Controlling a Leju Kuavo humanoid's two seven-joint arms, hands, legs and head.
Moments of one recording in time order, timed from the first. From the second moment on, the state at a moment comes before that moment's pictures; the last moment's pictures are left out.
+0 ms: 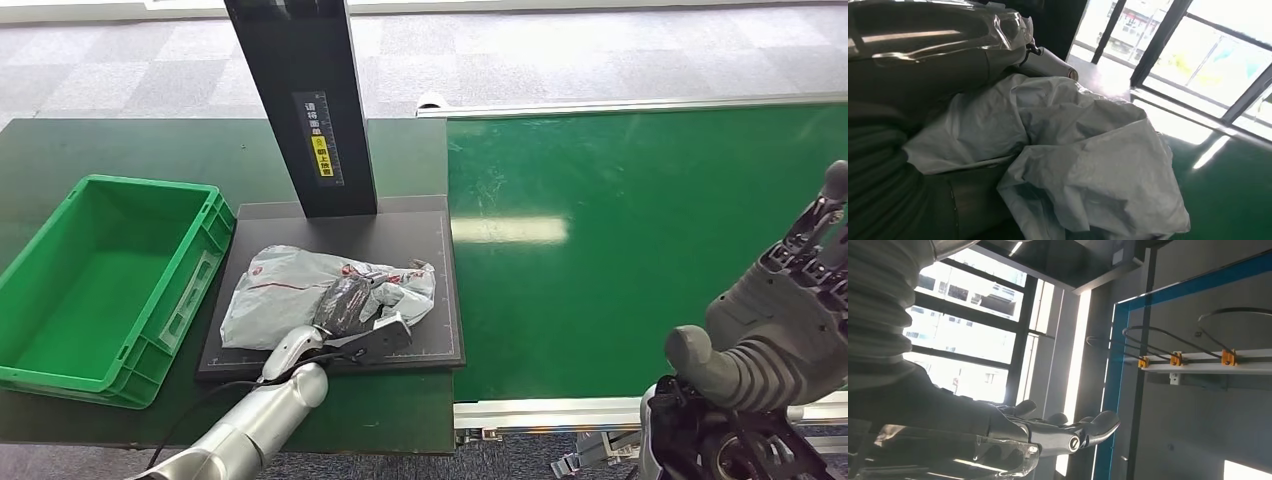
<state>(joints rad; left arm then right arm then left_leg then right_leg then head) -0.55 -0.16 -0.21 -0.53 -0.88 0.38 -0.38 -0.16 0.18 0.07 -1.96 0.01 0.11 -0.65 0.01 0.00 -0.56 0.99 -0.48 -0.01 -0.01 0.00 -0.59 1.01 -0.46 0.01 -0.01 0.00</state>
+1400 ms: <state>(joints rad) -0.38 0.01 0.28 -1.46 -0.55 0.69 -0.70 0.02 0.17 0.31 -1.44 -0.08 0.06 -0.51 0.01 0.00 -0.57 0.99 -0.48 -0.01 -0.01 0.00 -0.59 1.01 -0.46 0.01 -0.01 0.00</state>
